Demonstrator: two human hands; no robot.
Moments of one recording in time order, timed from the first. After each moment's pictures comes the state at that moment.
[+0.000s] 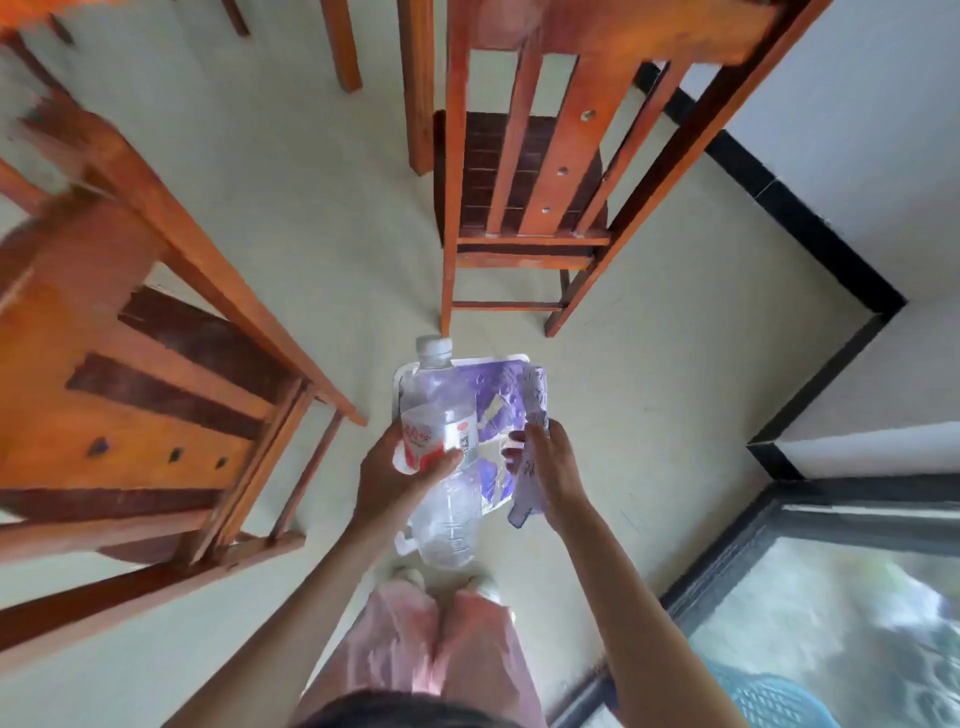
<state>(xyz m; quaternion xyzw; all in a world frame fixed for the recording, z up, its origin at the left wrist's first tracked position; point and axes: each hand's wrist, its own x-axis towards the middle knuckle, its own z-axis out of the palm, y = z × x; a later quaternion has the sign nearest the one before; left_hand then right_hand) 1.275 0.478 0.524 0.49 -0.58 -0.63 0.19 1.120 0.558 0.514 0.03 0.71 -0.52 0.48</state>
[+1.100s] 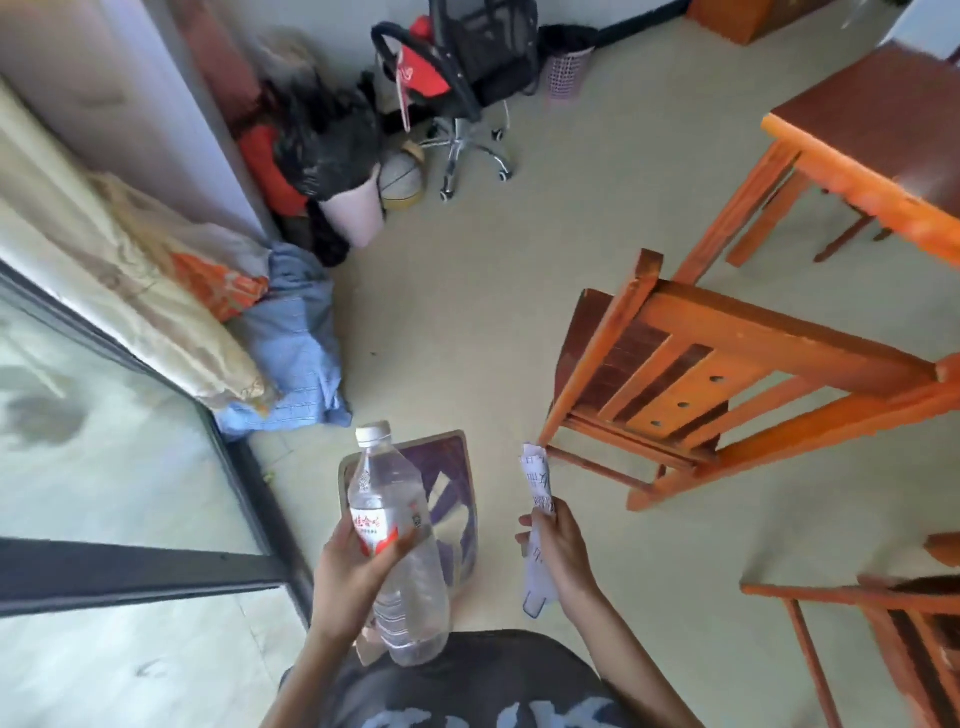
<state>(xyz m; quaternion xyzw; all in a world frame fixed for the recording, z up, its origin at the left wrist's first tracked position) 1.438 0.824 0.656 0.81 -0.01 -0.25 0.54 1.339 0.635 0.587 -0.56 0.51 0.00 0.65</state>
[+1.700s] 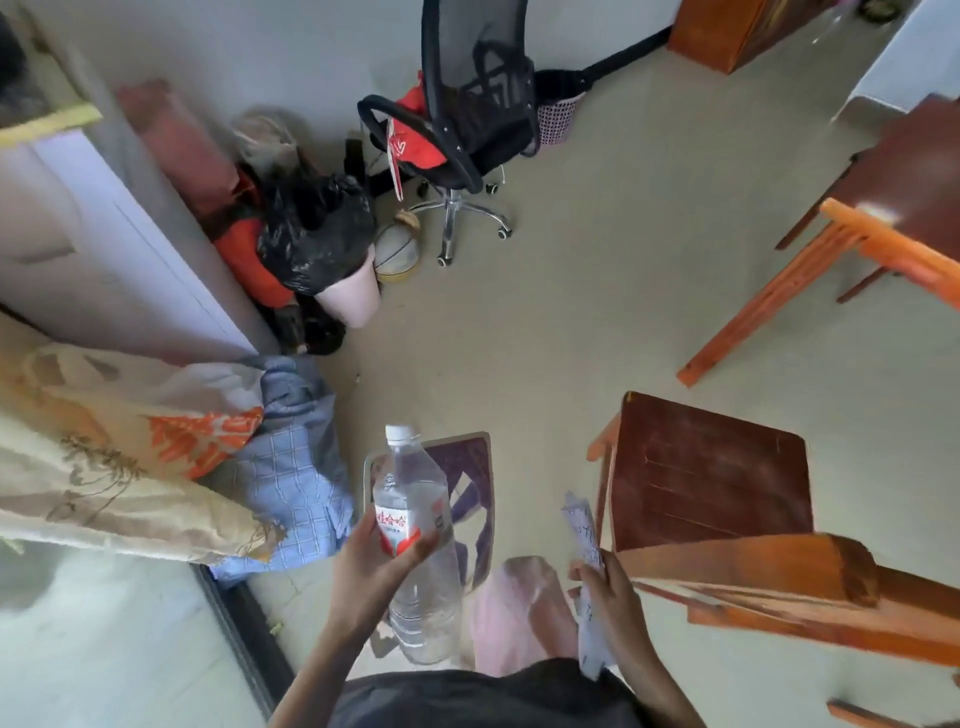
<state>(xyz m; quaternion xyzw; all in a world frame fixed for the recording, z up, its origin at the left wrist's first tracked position) 1.750 0.704 0.661 0.79 -0.09 -0.30 0.52 1.566 0.528 0.567 -0.60 0.54 0.00 0.58</state>
